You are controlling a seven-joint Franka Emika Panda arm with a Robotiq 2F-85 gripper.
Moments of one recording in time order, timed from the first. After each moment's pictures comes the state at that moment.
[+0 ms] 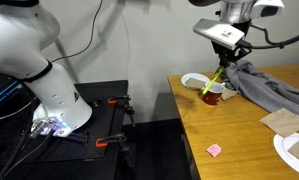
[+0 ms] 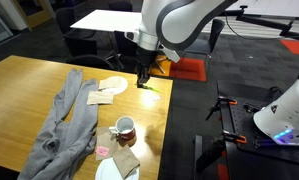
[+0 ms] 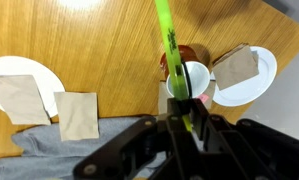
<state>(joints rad) -0.06 0.21 0.10 -2.16 0.27 2.56 -0.61</state>
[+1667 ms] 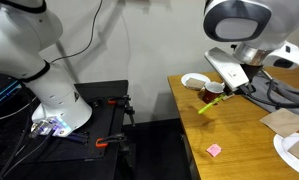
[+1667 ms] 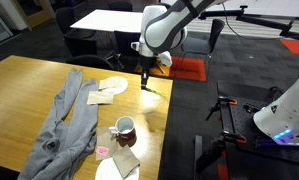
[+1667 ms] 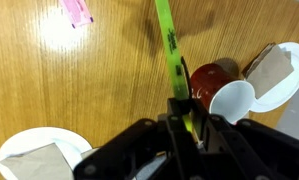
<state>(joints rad) -0.19 0.42 0.09 -2.03 0.36 2.49 -0.58</state>
